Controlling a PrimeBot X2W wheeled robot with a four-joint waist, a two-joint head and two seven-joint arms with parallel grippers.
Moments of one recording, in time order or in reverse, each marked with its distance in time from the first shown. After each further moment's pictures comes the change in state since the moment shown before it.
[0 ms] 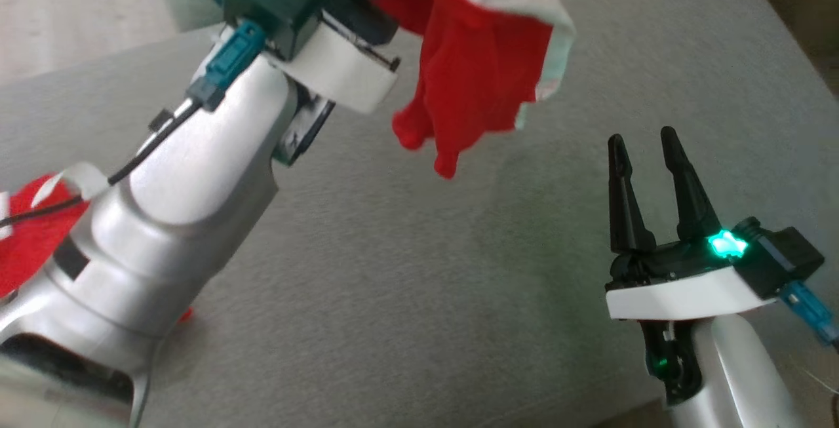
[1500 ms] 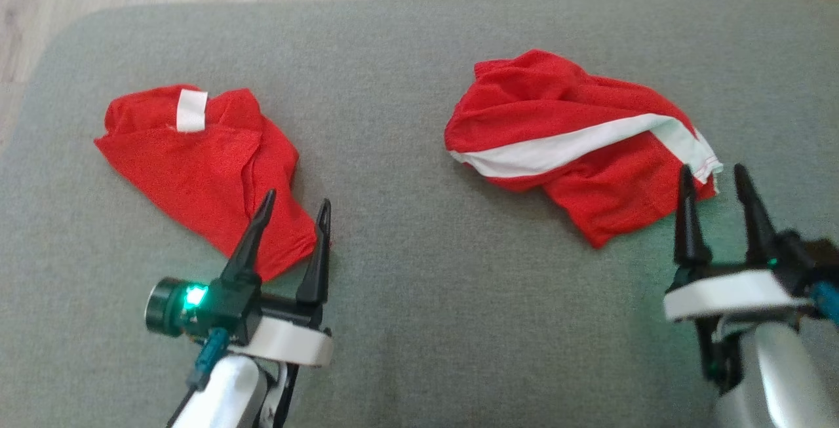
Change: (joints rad) left arm 0.817 -0.006 0.245 -0.047 0.077 0.122 -0.112; right arm -0.001 0.001 -0.228 0.198 -0.185 0.000 0.000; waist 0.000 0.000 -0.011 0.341
